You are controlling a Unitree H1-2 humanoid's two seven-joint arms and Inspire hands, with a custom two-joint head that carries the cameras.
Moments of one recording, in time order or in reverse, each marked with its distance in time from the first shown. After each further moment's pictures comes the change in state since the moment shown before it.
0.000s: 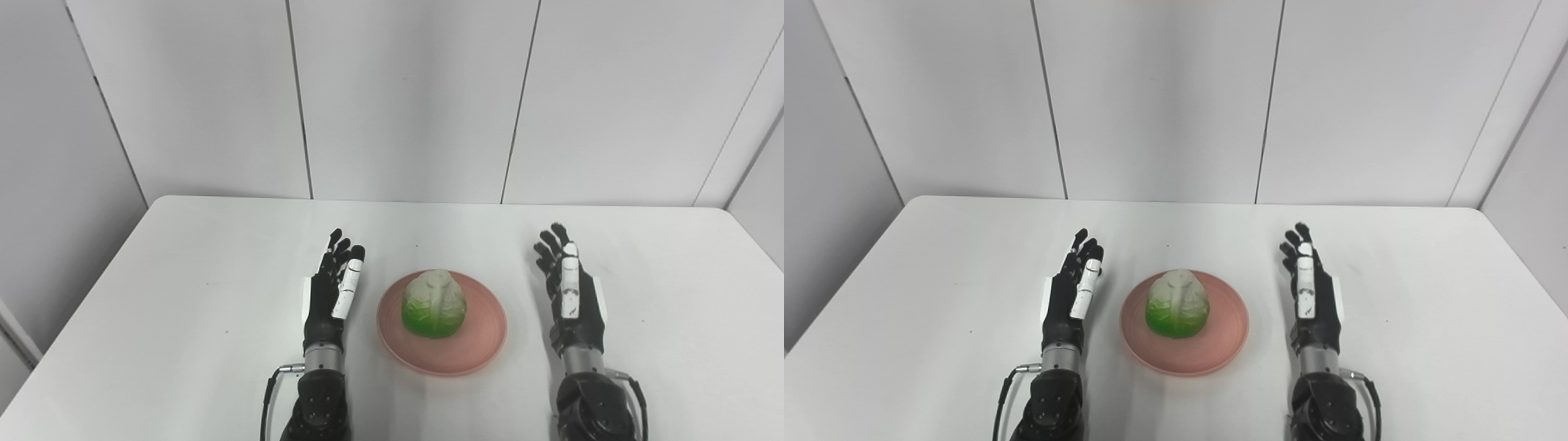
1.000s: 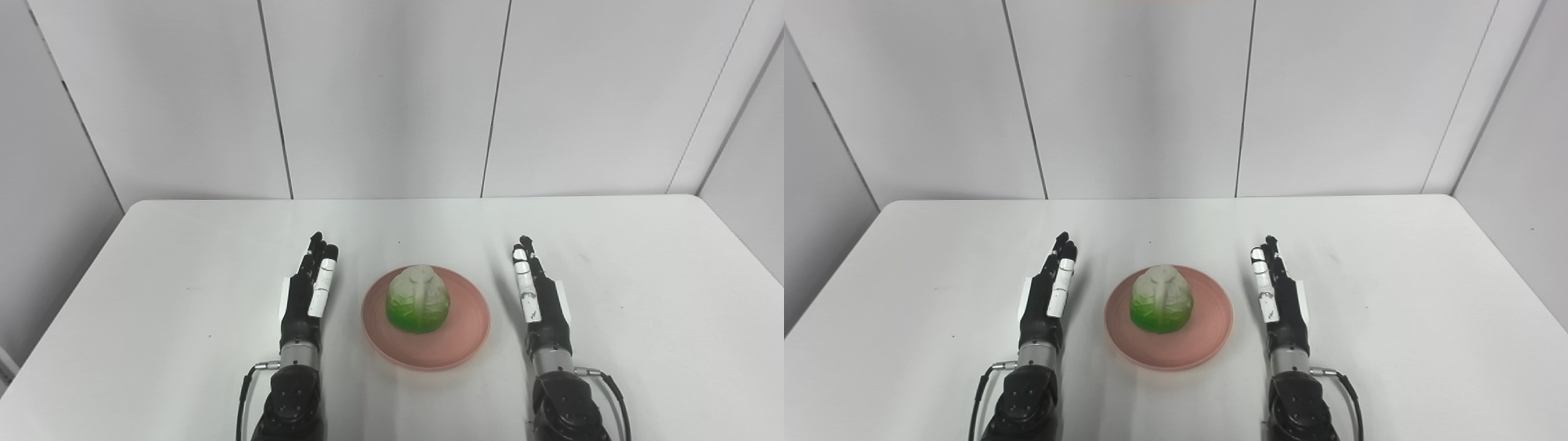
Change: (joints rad) left arm -0.015 0.041 -0.003 0.012 -0.065 0.055 -0.073; right arm 0.019 0.007 0.058 -0.029 -0.128 0.116 -0.067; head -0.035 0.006
